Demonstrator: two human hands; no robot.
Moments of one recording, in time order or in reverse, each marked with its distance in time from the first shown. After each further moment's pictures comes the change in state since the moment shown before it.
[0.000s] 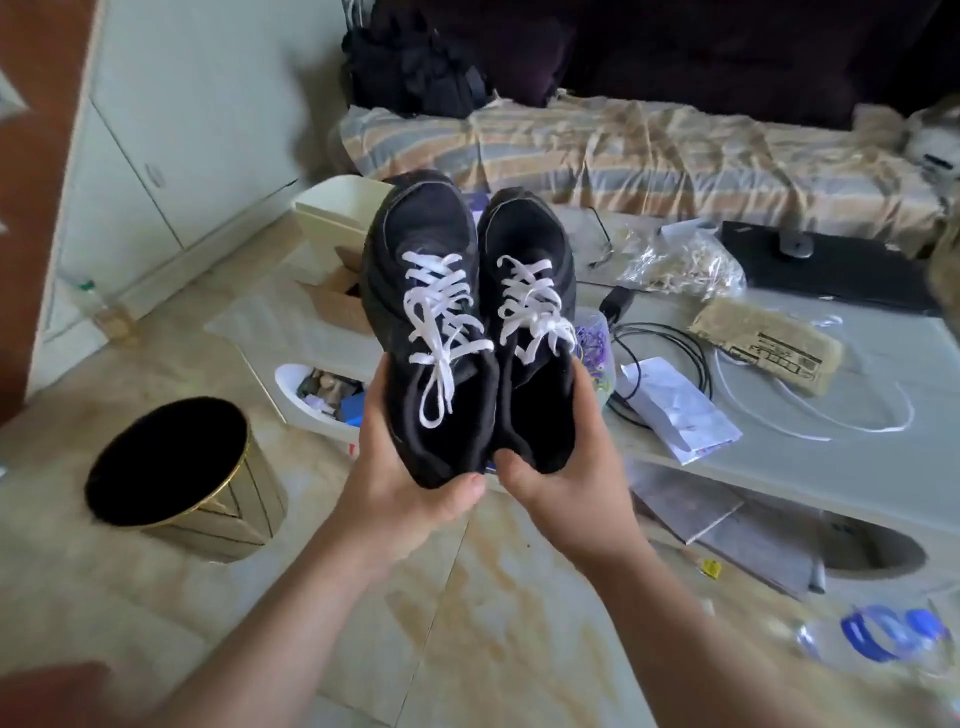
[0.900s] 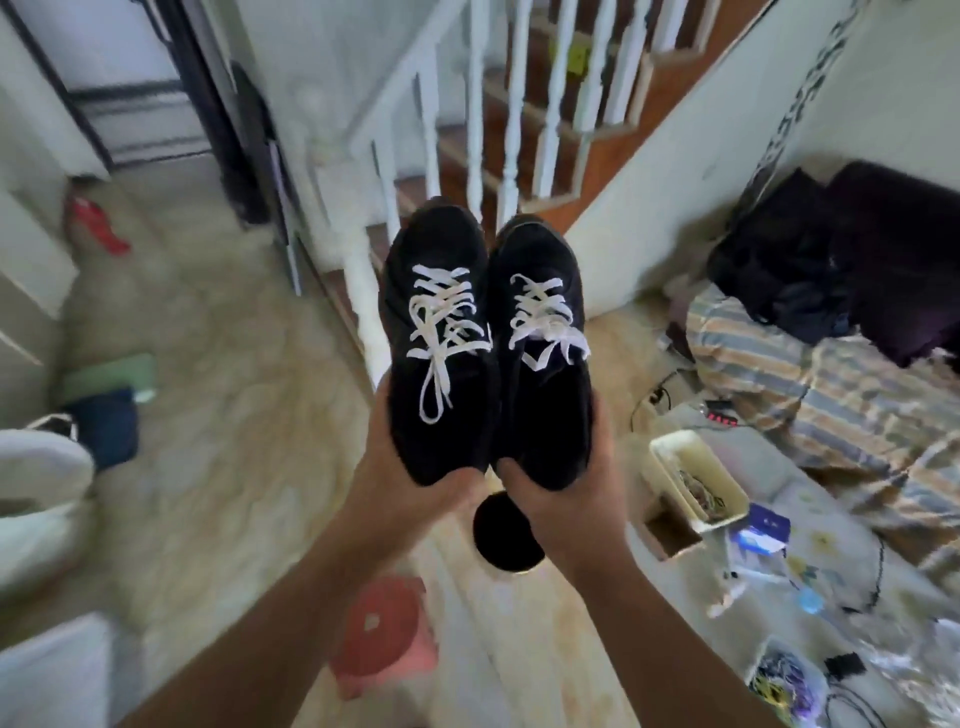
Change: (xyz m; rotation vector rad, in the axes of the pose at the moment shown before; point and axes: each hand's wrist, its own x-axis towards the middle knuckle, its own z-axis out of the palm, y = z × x) left_hand -0.061 0.619 -0.369 0.164 0.719 -0.066; right_hand 0.059 -0.664 0.299 0.001 -0.530 -0.096
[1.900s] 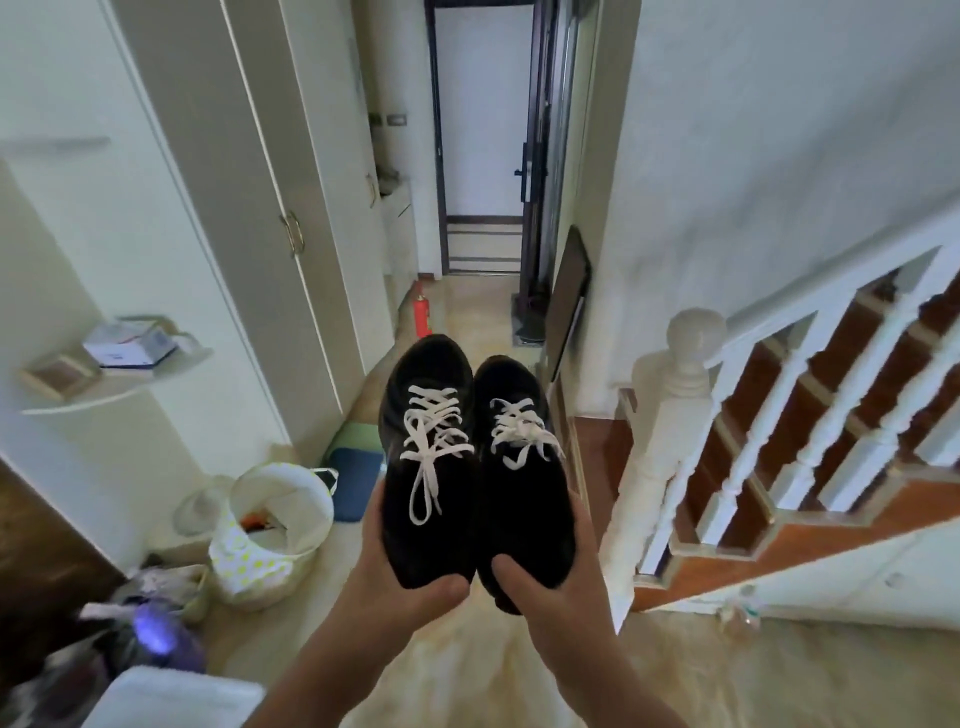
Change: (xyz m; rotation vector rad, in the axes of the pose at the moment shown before) left_hand 0.125 -0.007 -0.343 -0.057 0.549 -0.011; right_hand 0.201 -0.111 0.387 0.376 -0.699 -0.011
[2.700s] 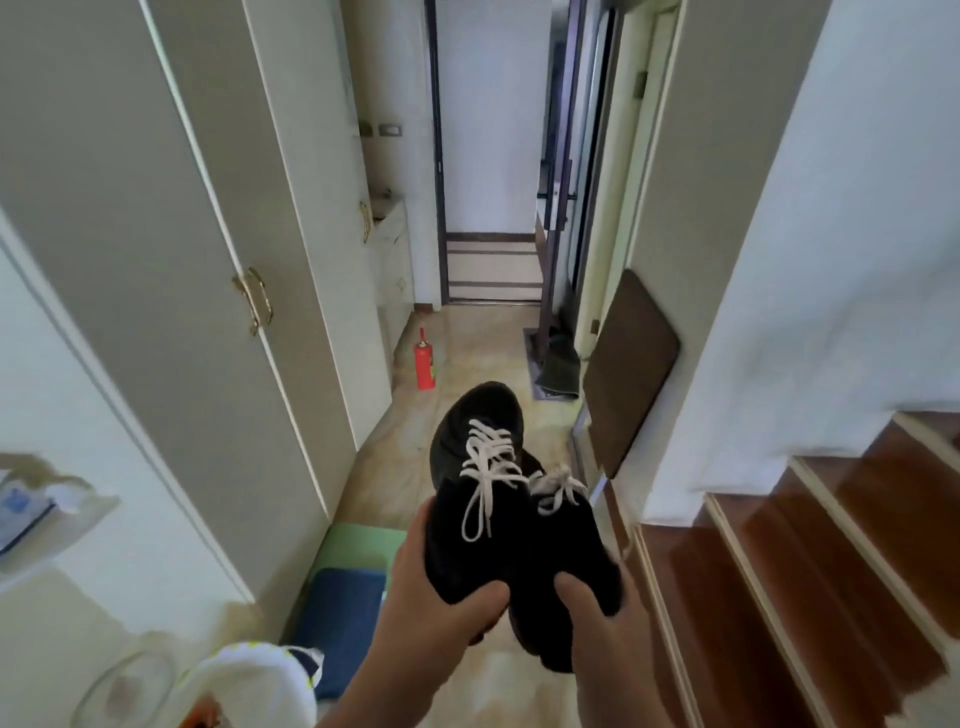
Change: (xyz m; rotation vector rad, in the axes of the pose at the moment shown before) left_hand 0.534 -0.067 -0.229 0.066 0.148 -0.057; right_hand 0.537 0.096 0.208 0.053 0.280 0.295
